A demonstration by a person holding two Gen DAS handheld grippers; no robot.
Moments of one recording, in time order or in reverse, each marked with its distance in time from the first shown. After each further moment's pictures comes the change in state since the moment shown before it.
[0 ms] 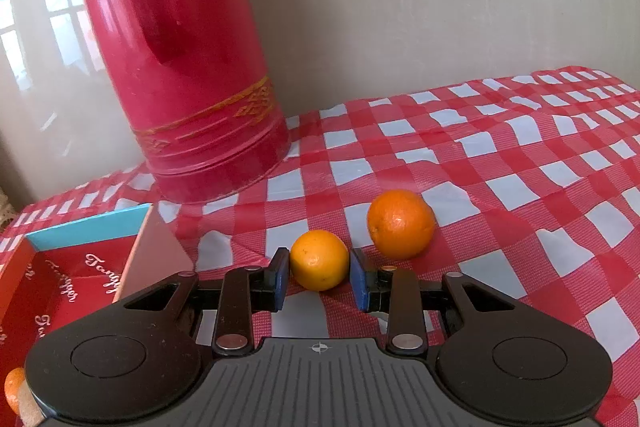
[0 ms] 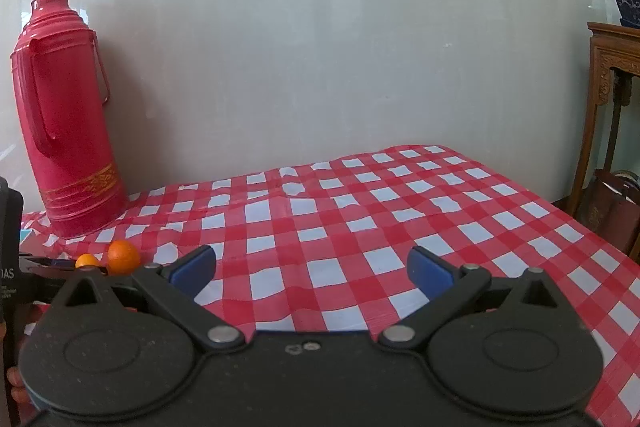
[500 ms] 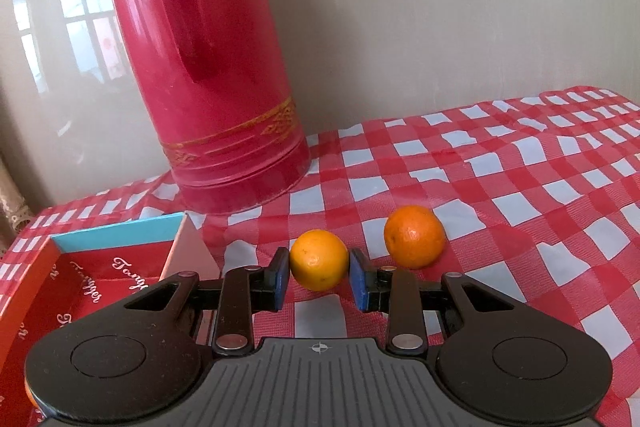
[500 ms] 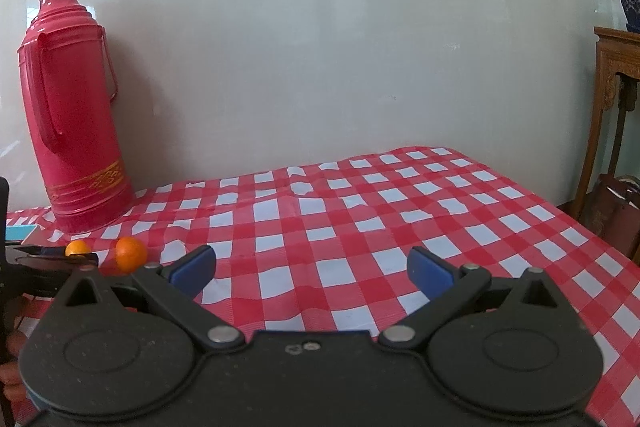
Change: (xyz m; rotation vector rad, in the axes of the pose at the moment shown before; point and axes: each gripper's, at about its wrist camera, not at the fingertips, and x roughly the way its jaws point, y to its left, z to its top) left arm -0.019 0.007 0.001 -0.026 -0.044 0.031; right arm 0.000 0.003 0.000 -0.019 -0.003 0.010
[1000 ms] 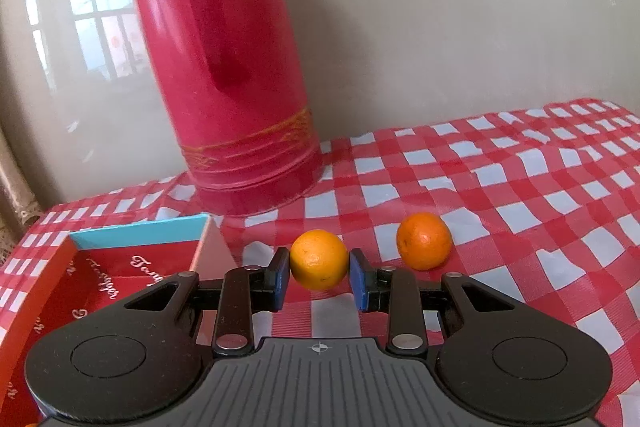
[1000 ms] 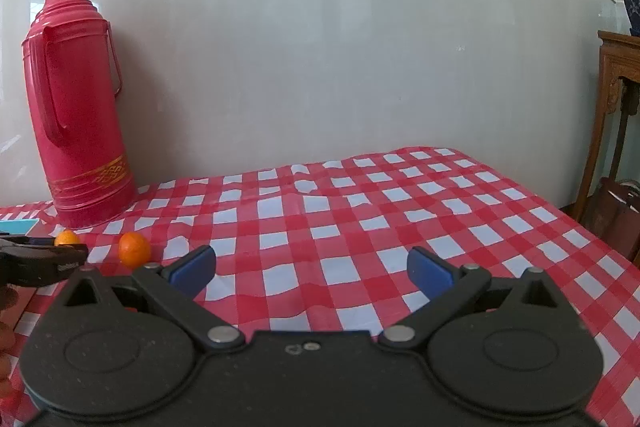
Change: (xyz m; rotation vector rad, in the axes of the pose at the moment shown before) left arm -0.015 0.010 0.002 -0.029 -0.016 0.022; right arm -0.001 0.003 0.000 -0.014 0.001 0.002
